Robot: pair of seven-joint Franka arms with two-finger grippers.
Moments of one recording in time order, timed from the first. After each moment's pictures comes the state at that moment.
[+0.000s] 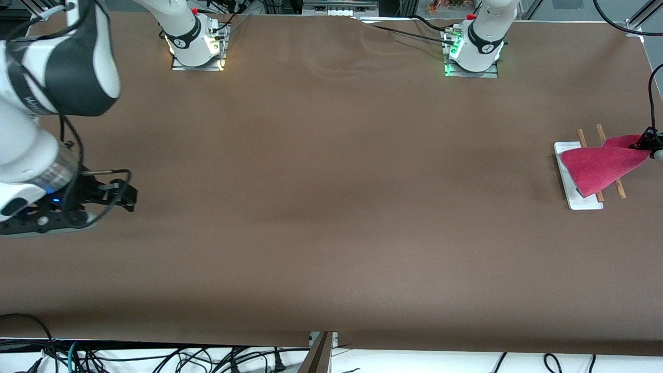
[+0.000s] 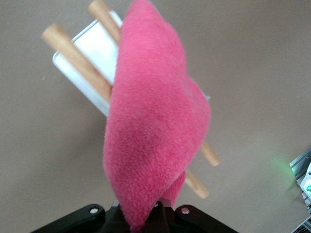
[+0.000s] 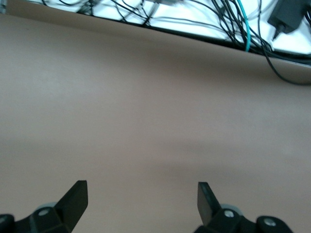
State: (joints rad) left arm 0.72 0.45 -0.13 -1.65 0.16 1.75 1.16; right arm 0.29 0.45 -0.23 -1.15 -0.01 1.69 -0.05
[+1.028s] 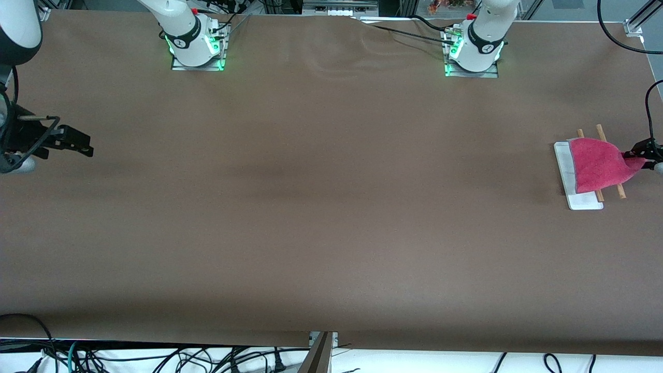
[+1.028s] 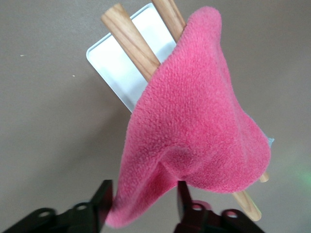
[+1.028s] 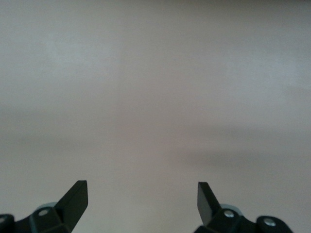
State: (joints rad) left arm 0.73 0.56 -0.12 -1.58 0.16 1.82 1.15; right arm 0.05 0.11 -0.07 -1.58 -0.01 1.66 -0.11
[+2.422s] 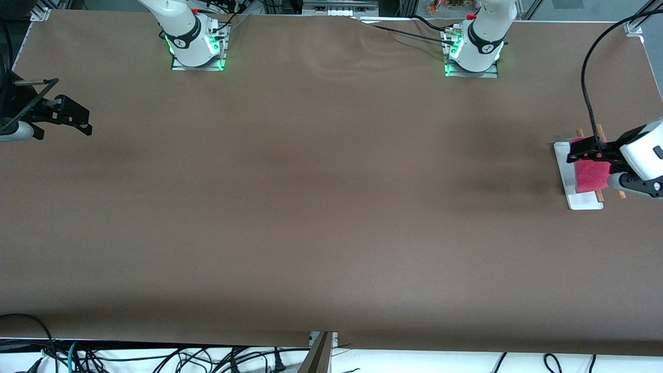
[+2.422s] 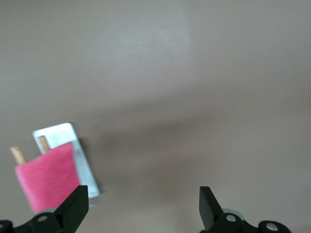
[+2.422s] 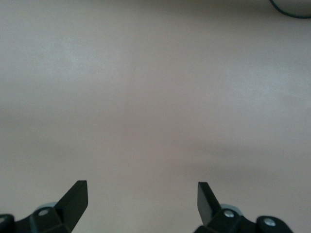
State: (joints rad) left arm 0.50 0.28 -0.54 -1.43 0.11 1.51 0.14; right arm 0.02 0.02 -0.01 -1.59 -0.03 1.63 -0.11
